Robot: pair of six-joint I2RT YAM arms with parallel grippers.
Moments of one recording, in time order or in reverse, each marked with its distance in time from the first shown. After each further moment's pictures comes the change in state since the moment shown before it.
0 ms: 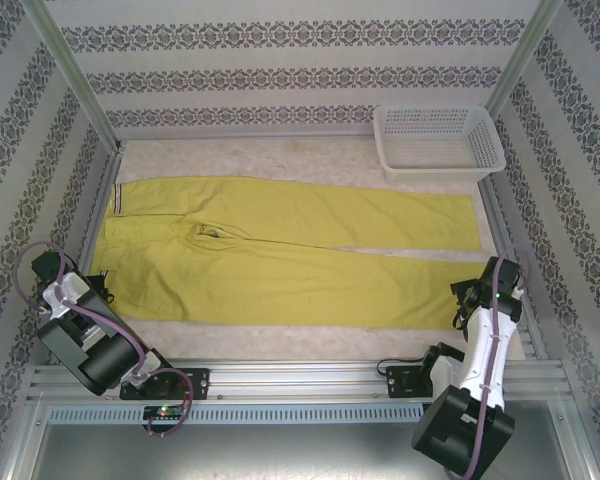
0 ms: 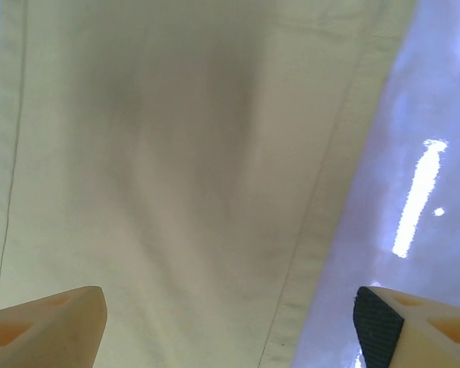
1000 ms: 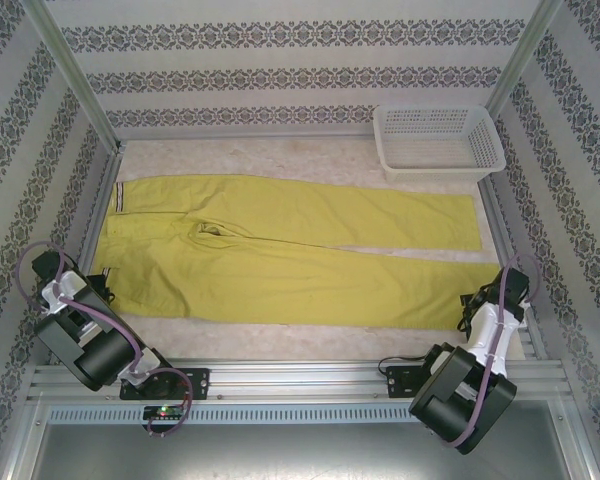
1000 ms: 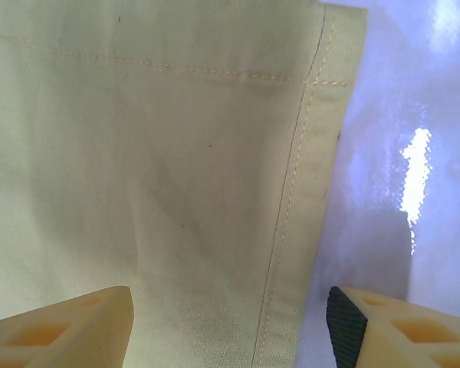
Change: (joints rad) left arm 0.000 0.031 0.017 -0.006 0.027 0.000; right arm -0.150 0.150 -0.099 0.219 -0.010 -0.058
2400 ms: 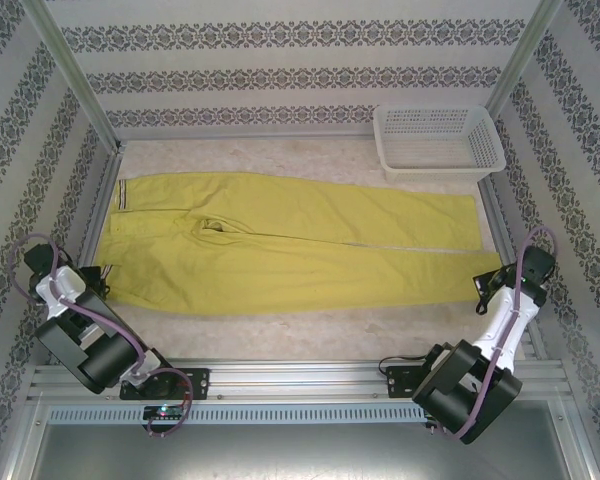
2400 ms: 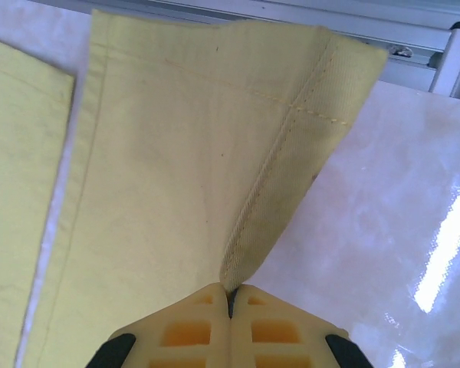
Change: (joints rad) left arm -0.001 -0.045 0.080 -0.077 0.069 0.006; right arm -0.026 0.041 0.252 -0.093 -0.129 -0.196
